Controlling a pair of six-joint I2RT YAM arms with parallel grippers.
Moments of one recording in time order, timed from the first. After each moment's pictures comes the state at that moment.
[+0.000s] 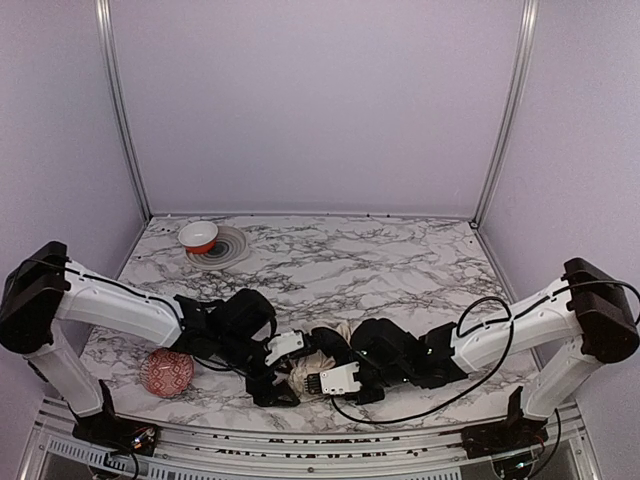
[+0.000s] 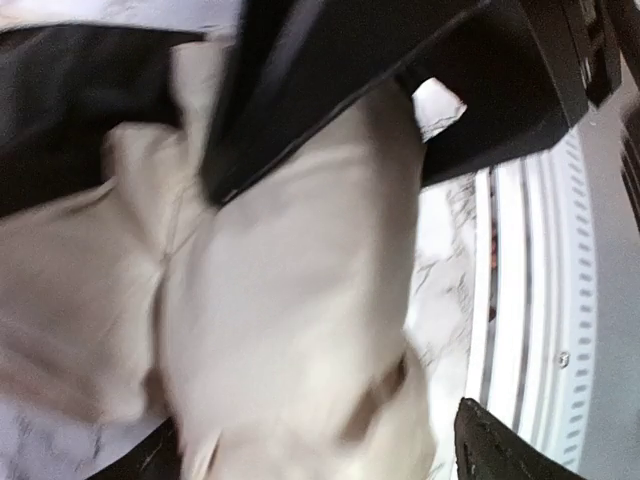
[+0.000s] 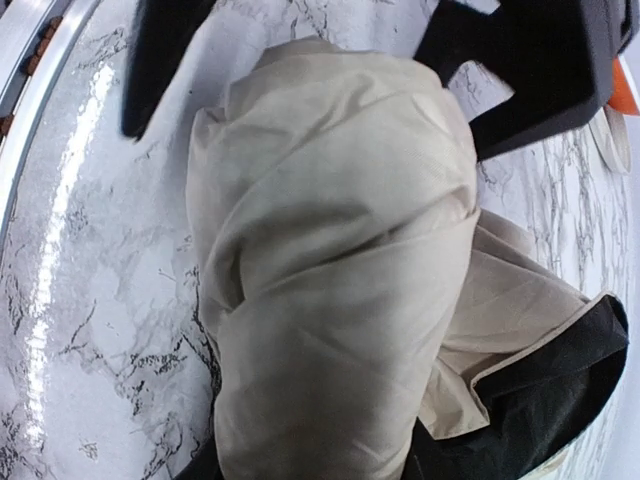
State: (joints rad) left arm -1.05 1.74 0.91 -0.20 0.48 0.15; right arm 1.21 1.57 0.70 0.01 0.06 -0.68
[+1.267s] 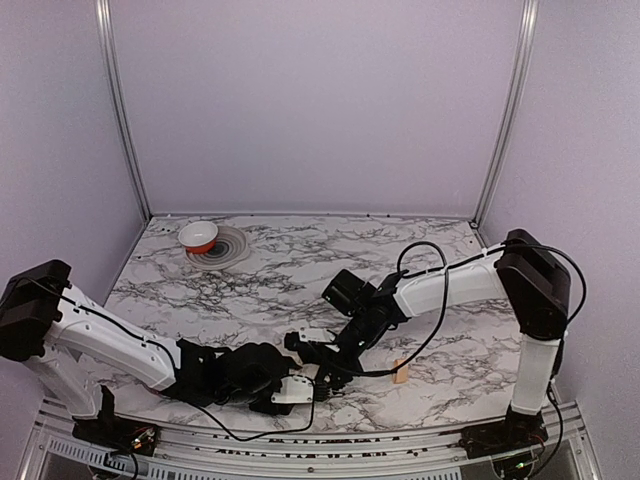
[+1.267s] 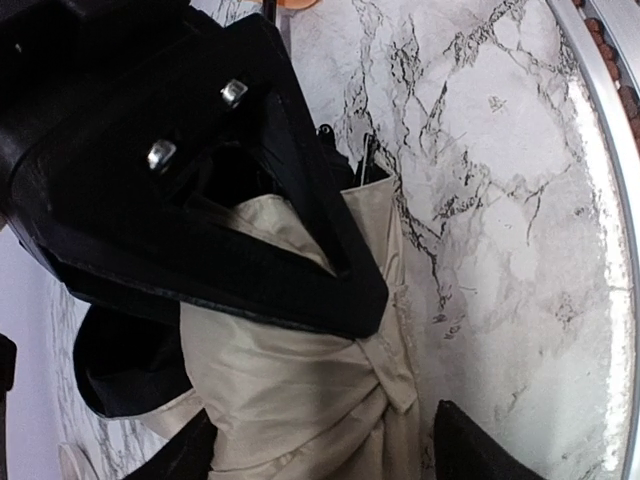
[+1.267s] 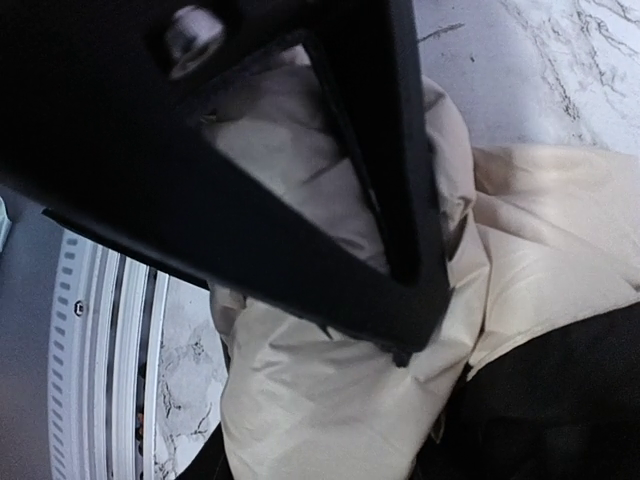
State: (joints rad) left arm -1.34 1.62 0.70 0.08 -0.29 0.55; right arm 0.96 1.93 1.17 -0.46 -0.71 -0.50
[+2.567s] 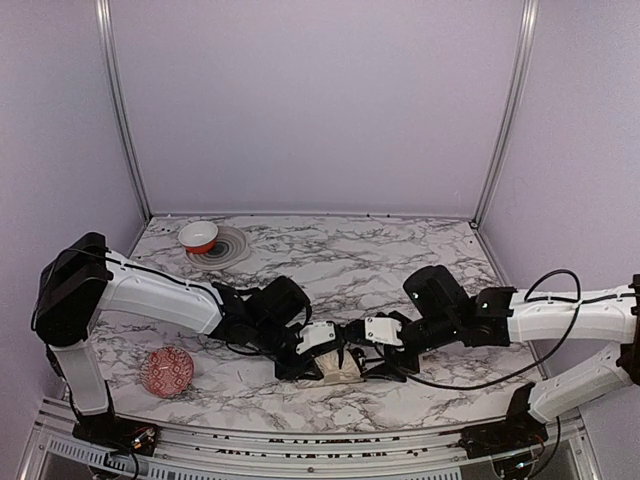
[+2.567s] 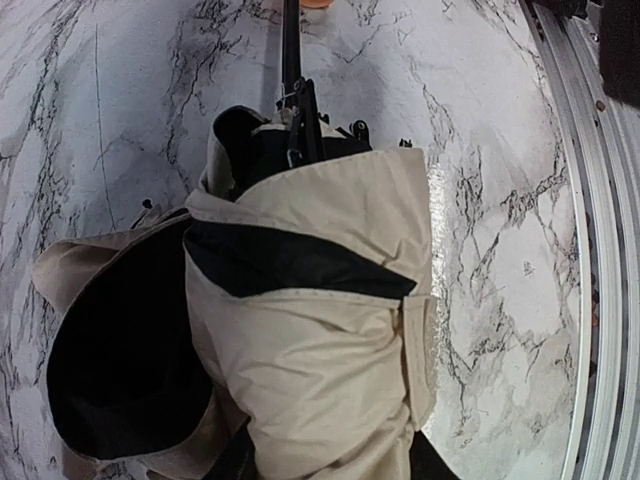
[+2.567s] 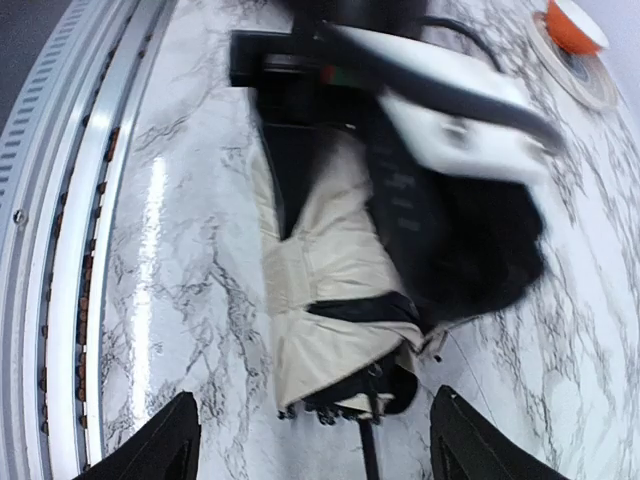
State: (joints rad) left arm -1.07 1.85 1.07 -0.22 0.30 0.30; right arm 0.92 1.24 0.72 -0.30 -0.32 -0.53
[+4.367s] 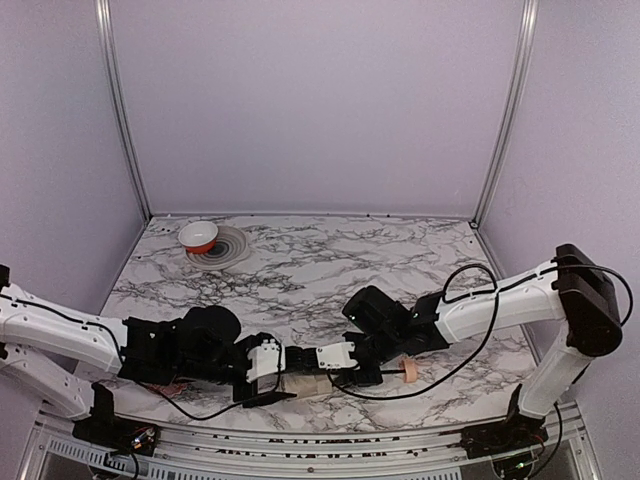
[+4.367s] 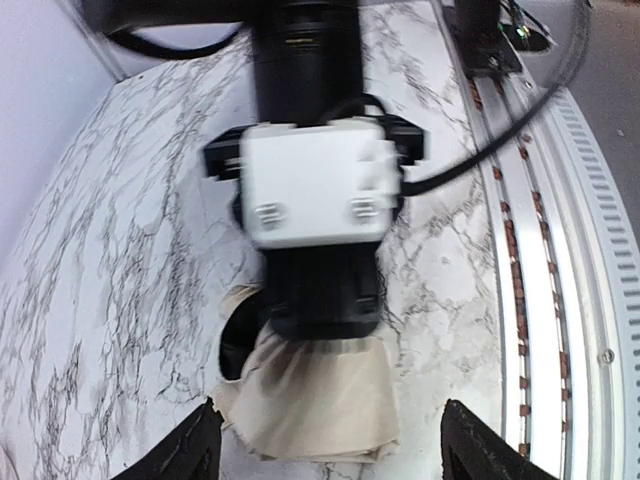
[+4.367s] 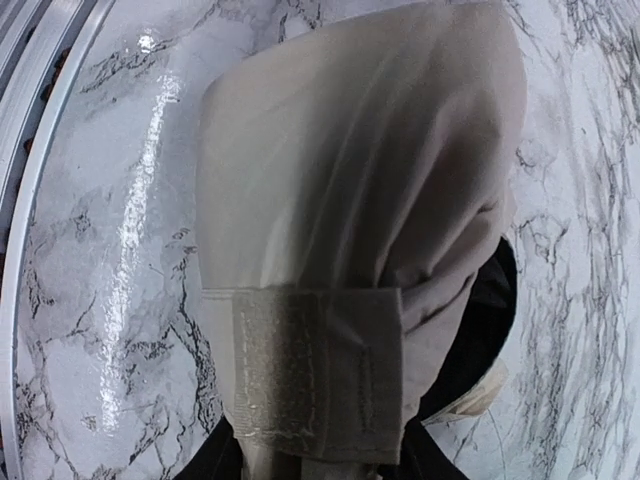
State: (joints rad) left arm -1.20 1.29 0.63 0.07 0.06 0.34; right arm 1.07 1.65 0.87 -0.24 -0.20 -0.68
